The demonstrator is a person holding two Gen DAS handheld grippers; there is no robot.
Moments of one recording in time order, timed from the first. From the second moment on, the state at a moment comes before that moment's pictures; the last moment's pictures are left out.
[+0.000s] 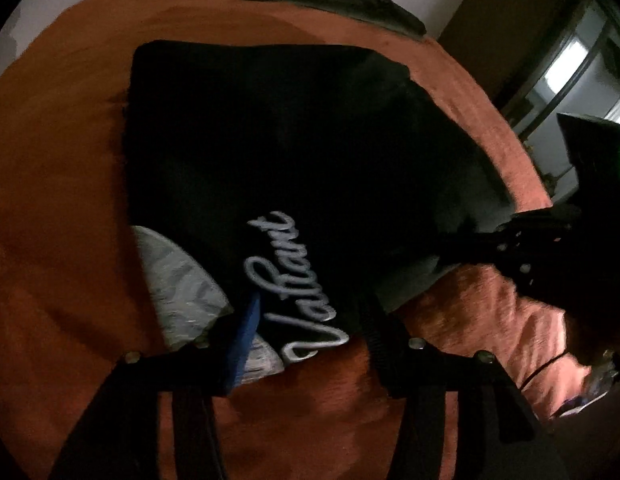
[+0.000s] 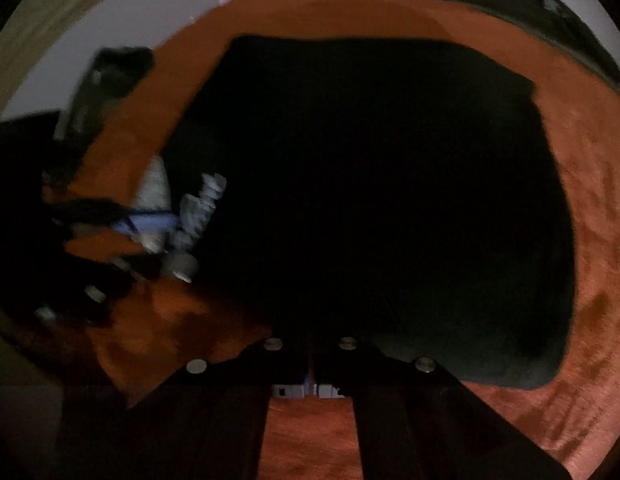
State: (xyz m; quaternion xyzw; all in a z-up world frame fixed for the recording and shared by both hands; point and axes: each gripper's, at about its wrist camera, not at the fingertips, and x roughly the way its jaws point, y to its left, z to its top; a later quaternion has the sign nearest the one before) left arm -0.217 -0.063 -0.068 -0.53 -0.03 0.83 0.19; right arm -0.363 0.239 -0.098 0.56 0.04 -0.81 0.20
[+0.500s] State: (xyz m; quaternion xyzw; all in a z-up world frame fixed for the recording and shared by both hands) left arm -0.218 -0.115 -0.038 -0.52 -0.05 0.84 0.16; right arm -0.366 0.317 -0.043 0.49 -0.04 -0.85 0.18
